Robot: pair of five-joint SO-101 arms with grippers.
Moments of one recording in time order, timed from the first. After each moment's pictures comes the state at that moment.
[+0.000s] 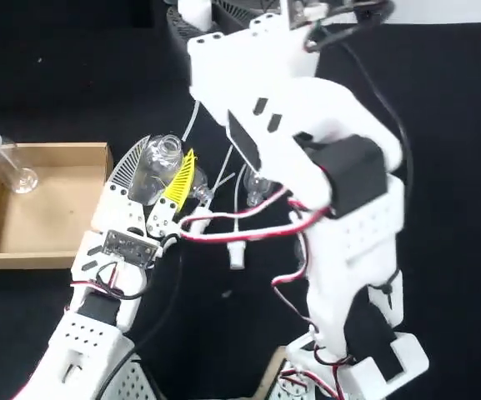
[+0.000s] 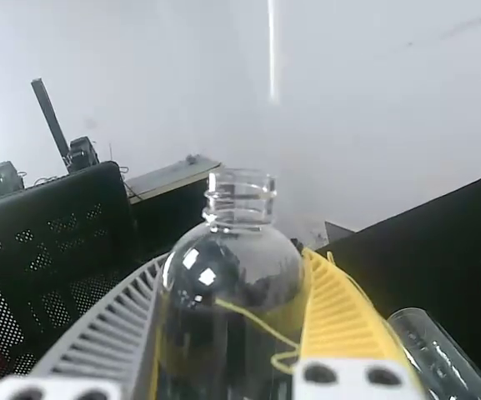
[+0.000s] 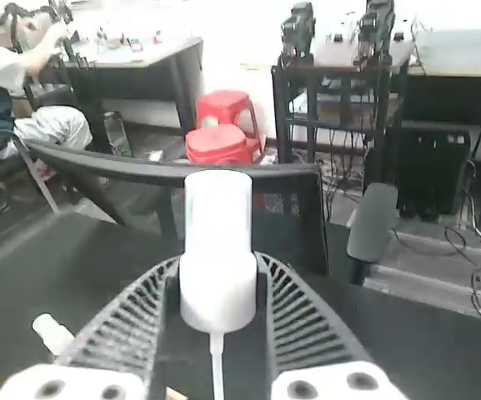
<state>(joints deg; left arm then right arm) 11.4 -72.2 96.1 -29.6 -18.2 -28.6 -9.2 -37.2 66.8 -6.6</state>
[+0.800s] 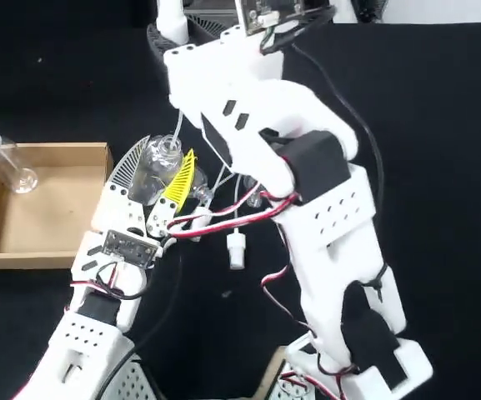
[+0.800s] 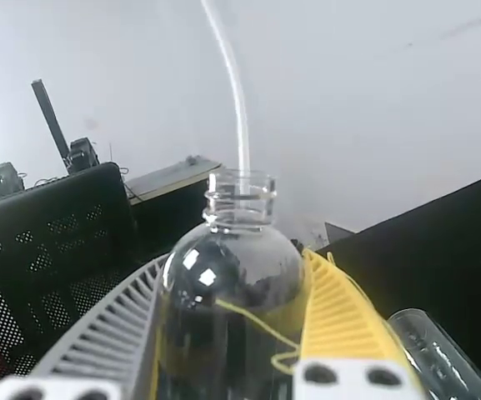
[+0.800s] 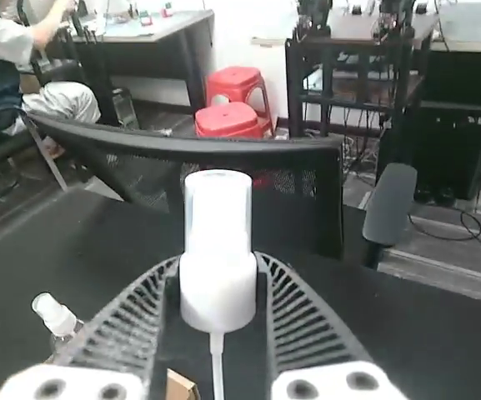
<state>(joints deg) 11.4 -72.2 96.1 -29.6 -18.2 -30.7 -12.4 -22.5 56.7 -6.6</state>
